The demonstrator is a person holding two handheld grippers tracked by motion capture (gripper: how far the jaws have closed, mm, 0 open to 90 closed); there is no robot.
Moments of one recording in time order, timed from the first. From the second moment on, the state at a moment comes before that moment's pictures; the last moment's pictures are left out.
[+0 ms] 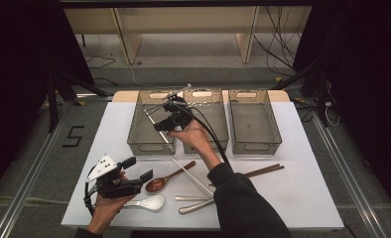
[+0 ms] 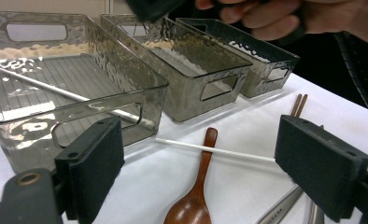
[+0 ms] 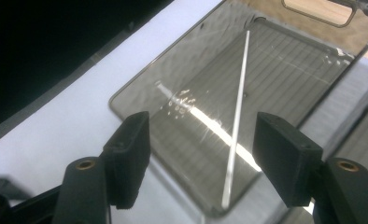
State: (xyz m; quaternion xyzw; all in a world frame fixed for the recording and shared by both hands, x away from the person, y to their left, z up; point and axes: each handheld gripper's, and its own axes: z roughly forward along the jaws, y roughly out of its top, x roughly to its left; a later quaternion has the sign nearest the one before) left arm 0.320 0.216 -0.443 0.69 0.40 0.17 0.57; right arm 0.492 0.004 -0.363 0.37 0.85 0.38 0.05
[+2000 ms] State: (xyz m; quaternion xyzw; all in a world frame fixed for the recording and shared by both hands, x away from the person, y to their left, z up) left arm 0.321 0.215 -0.444 0.70 0.40 0.17 0.57; right arm 0.390 -0.086 -0.455 0.34 0.91 0.23 0.00
